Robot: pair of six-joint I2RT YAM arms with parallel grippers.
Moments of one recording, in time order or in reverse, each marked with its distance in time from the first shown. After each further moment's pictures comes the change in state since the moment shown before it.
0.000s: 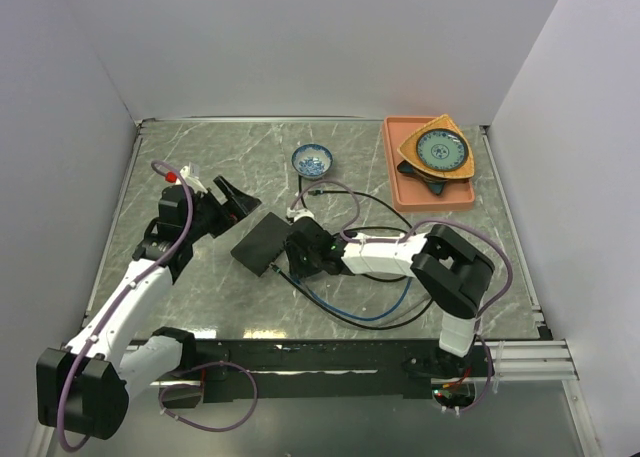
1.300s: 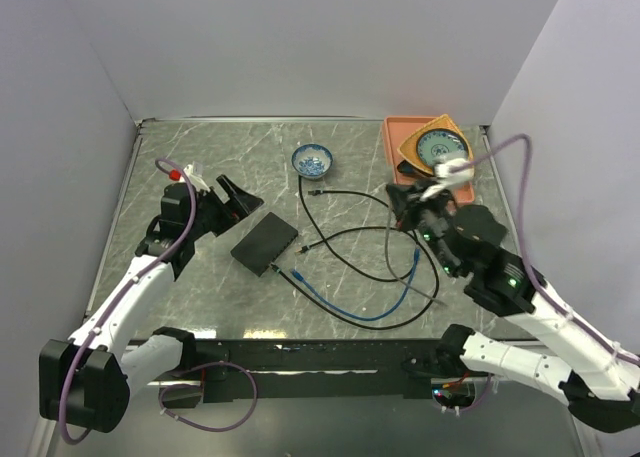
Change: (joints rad) left arm 0.000 0.037 0.004 0.027 0.030 0.006; right arm -0.084 -1.029 0.014 -0.165 0.432 -0.378
